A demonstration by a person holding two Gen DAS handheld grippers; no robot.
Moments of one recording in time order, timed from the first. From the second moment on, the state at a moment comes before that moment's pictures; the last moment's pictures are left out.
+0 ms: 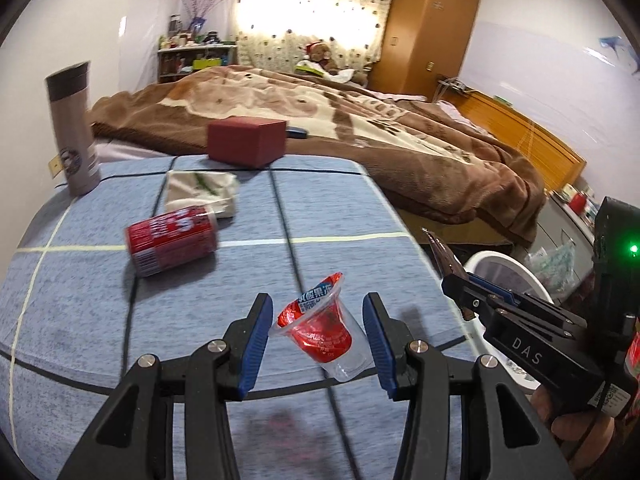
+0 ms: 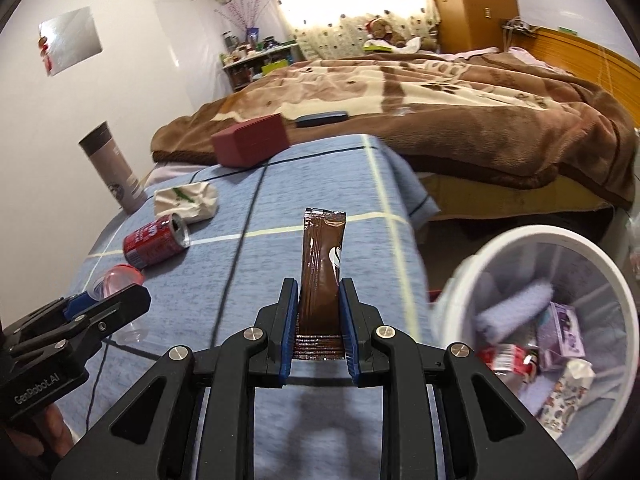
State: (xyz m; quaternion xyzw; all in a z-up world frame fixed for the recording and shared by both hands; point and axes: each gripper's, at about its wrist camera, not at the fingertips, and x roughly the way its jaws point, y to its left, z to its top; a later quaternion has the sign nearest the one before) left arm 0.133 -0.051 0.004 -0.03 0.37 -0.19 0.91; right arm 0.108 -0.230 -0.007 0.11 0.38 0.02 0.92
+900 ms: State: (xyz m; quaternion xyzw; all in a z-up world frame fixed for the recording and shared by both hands) left arm 0.105 -0.223 0.015 0.05 0.36 -0.32 0.87; right arm 0.044 -0.357 -0.003 0.15 0.36 -0.11 0.92
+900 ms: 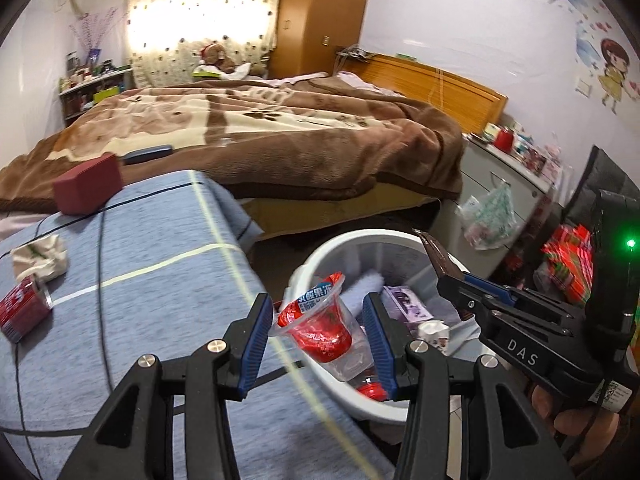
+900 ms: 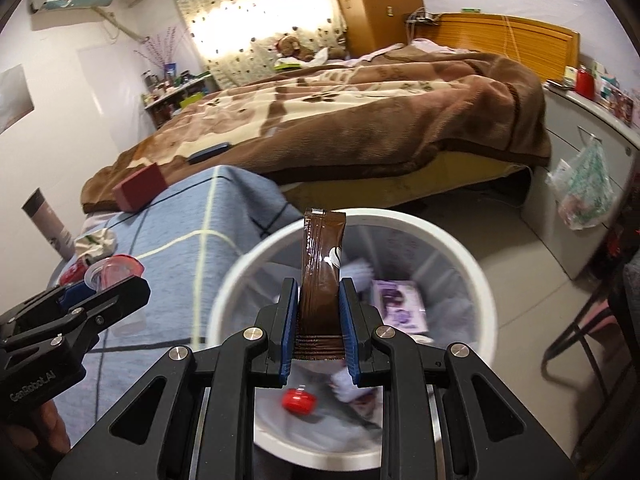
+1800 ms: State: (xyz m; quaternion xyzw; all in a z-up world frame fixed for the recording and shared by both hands) left arm 0.102 -0.281 -0.013 0.08 0.40 -0.35 0.85; right arm 0.031 -0.399 -0.034 0.15 0.40 -0.16 0.89
